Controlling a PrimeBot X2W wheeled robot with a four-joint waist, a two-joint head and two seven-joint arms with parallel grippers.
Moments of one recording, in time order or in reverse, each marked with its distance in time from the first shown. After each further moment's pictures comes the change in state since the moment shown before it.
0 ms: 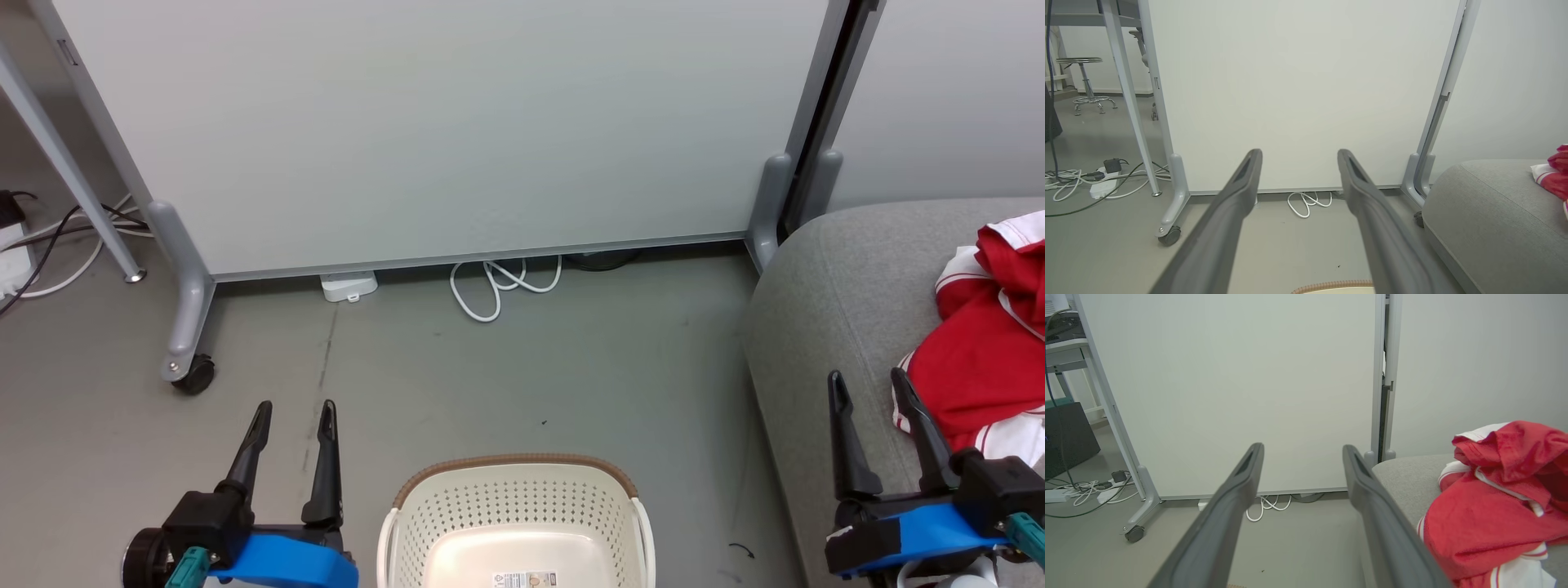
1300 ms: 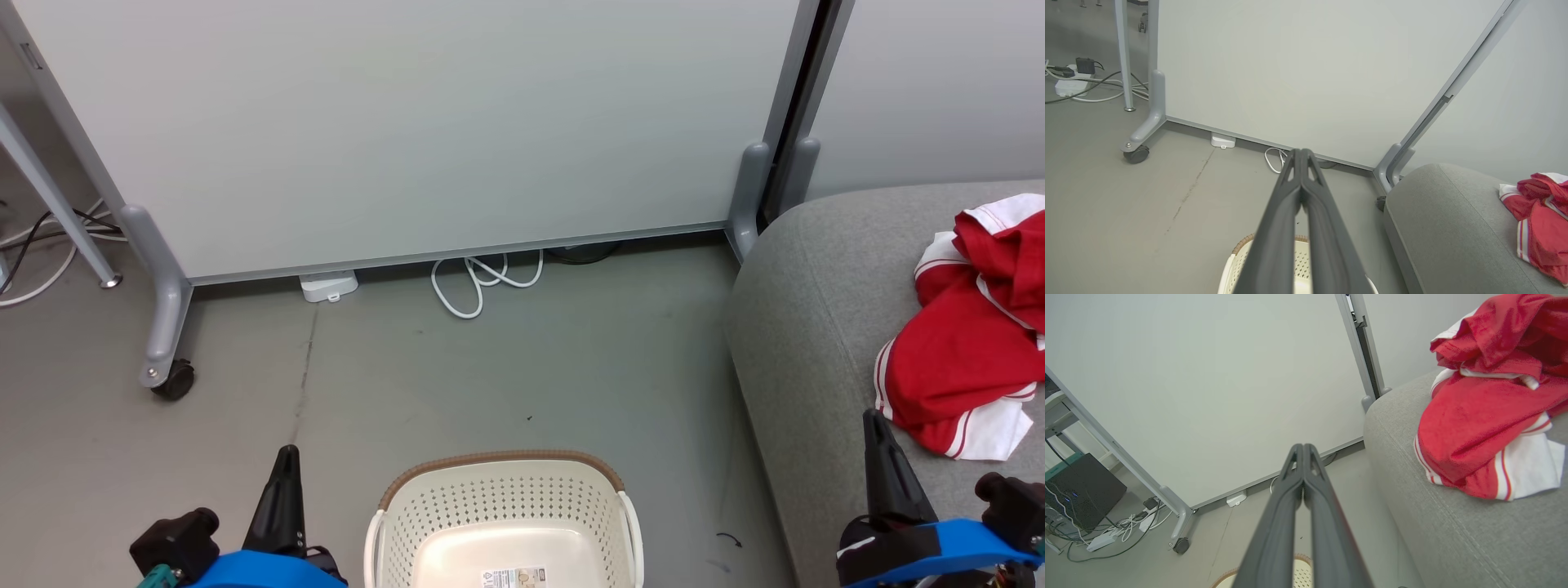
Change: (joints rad) left arm 0.032 -0.029 0.035 0.070 -0.257 -0.022 0.086; right arm 0.028 0.010 -0.014 0.068 0.312 0.000 0.080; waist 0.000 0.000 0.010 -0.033
